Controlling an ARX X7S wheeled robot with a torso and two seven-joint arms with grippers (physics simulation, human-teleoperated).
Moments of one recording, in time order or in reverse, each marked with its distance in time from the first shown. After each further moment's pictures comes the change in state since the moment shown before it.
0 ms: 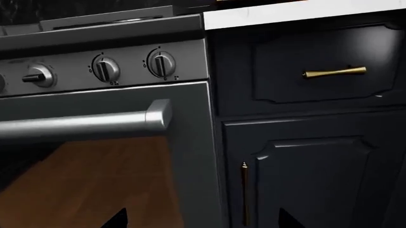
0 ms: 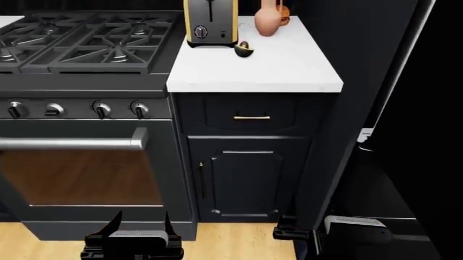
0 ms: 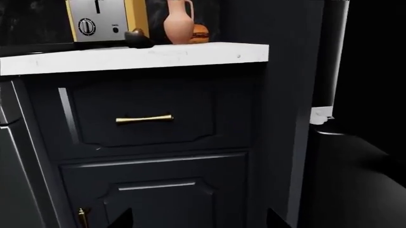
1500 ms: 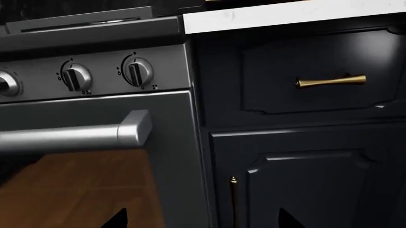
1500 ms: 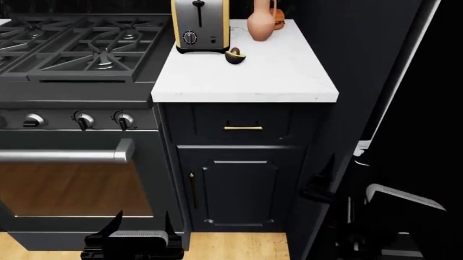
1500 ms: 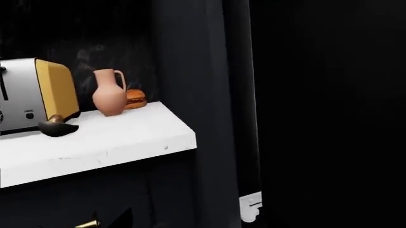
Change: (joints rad) left arm -0.004 -0.005 0.008 -0.003 -0.010 0.006 -0.006; right arm 0.056 0.064 0.110 -0.374 0.040 0.255 0.284
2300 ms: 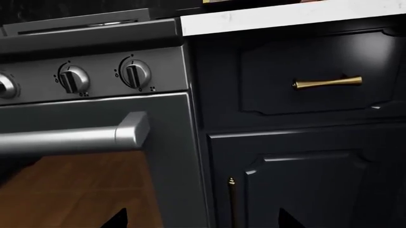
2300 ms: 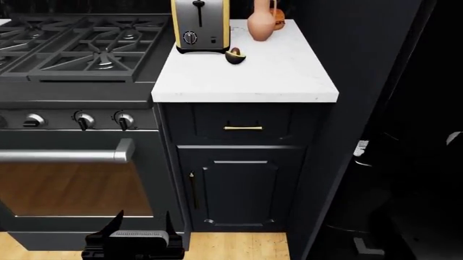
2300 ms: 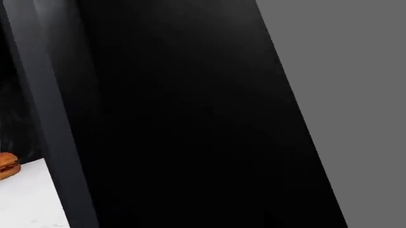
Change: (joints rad) left arm -0.003 -0.005 0.008 0.002 -0.002 0.005 0.002; right arm 0.258 0.047 0.232 0.007 0.104 0.259 0.225
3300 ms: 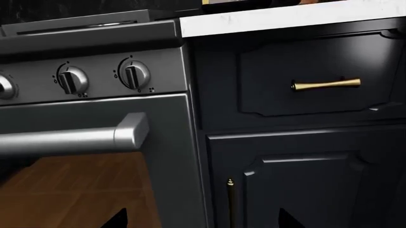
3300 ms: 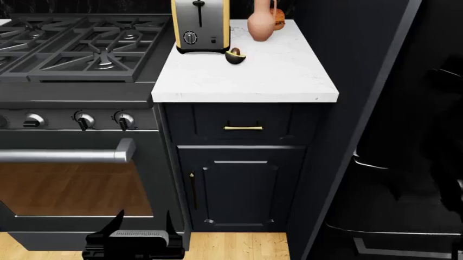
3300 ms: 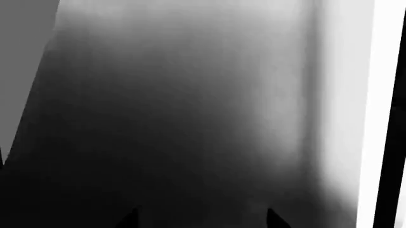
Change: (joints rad) left arm -0.004 -0.002 0.006 -0.003 -0.006 0.008 0.000; right arm 0.528 0.128 -0.052 0.446 -0.060 0.229 -0.095
